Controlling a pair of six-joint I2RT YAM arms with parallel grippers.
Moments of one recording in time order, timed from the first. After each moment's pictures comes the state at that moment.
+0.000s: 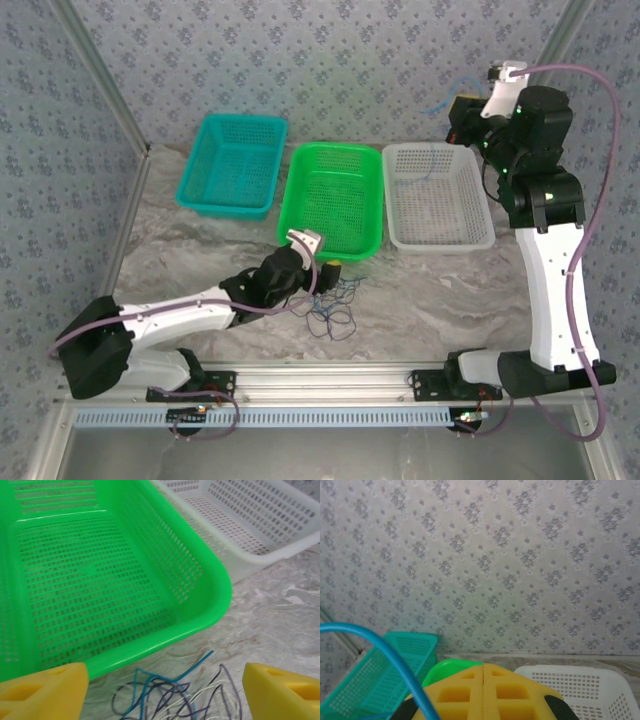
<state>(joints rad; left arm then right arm) -1.01 1.26 0.67 0.13 -0.28 -0.34 0.13 1.29 1.85 -0.68 -0.11 0.19</state>
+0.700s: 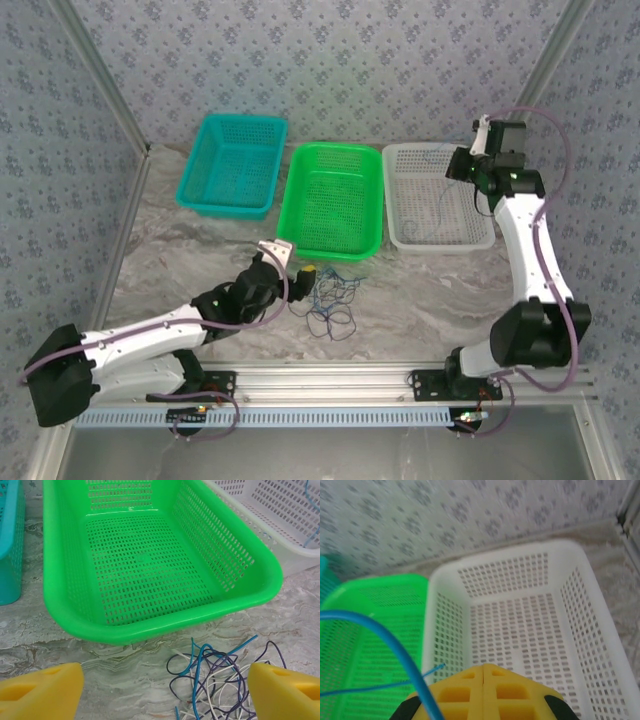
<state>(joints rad) -1.01 1.03 0.53 0.04 -0.41 -0.37 -0.06 1.46 1.47 -0.66 -0.14 0.19</state>
